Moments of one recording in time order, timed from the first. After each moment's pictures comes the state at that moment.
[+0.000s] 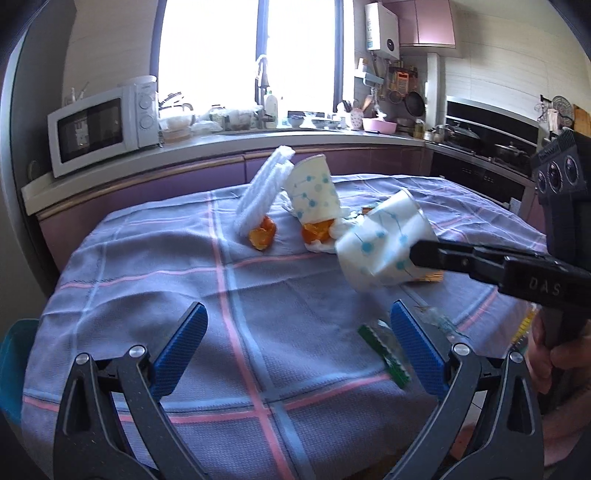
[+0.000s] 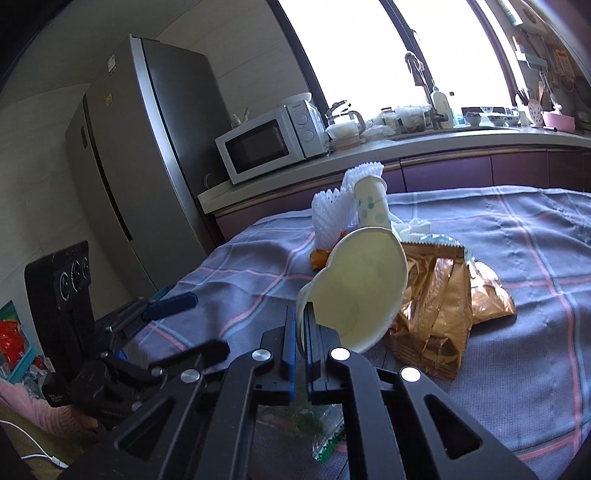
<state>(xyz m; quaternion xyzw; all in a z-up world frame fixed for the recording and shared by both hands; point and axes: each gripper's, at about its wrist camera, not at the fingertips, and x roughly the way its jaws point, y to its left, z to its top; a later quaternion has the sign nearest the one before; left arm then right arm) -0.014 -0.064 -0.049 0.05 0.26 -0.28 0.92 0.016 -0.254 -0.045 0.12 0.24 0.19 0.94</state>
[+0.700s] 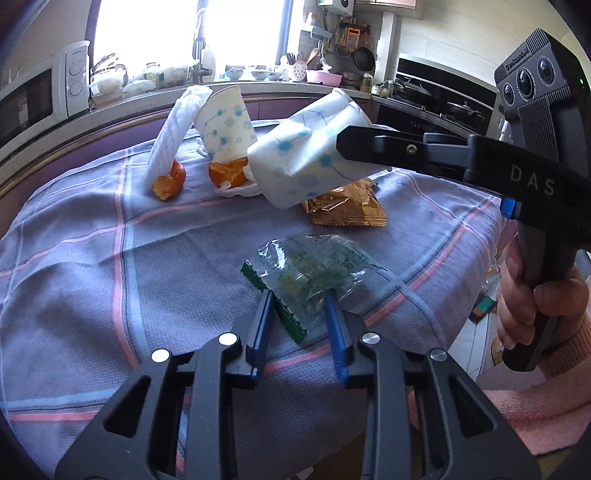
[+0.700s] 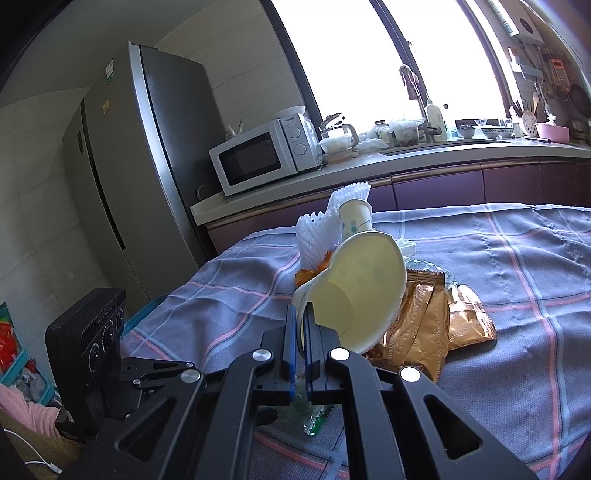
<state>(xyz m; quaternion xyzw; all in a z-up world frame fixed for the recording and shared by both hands) -0.010 -0.112 -0.085 0.08 0.34 -0.37 0.86 0.024 -0.270 -0.040 0.12 0.23 0.18 0.95</state>
